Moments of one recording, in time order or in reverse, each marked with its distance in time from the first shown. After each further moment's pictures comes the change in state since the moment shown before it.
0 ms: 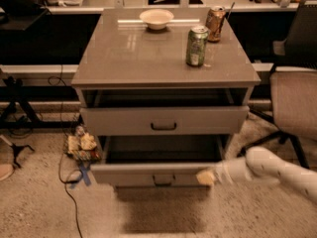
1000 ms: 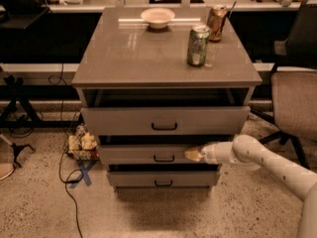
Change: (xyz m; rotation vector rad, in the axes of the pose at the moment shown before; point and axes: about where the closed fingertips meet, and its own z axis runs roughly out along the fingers) arm -0.103 -0.035 0.036 0.024 -0.226 -0.028
